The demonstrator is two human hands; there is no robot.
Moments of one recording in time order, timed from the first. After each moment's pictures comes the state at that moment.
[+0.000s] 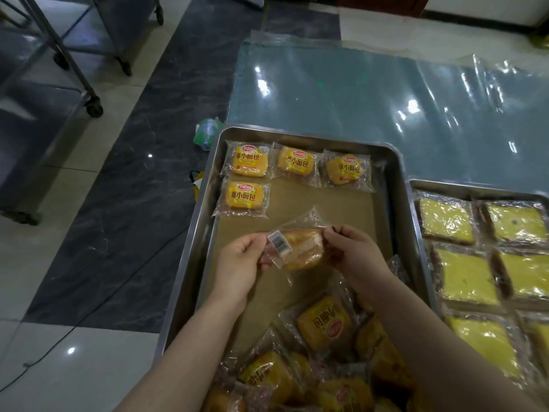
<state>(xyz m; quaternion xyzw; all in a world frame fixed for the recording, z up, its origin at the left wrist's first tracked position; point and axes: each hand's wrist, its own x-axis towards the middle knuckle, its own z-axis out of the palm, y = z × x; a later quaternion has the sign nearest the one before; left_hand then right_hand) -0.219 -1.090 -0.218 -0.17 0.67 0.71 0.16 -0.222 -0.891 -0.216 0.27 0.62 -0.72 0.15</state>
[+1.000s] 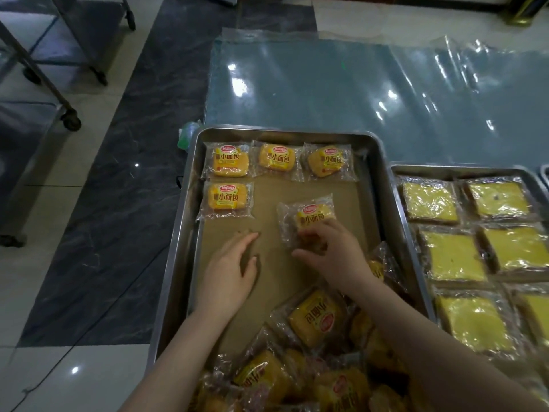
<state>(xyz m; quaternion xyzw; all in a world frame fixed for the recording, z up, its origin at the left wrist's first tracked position) -0.213 -1.107 -0.238 0.10 0.93 0.36 0.06 -0.209 -0.897 -0.219 0.04 0.94 -0.34 0.07</state>
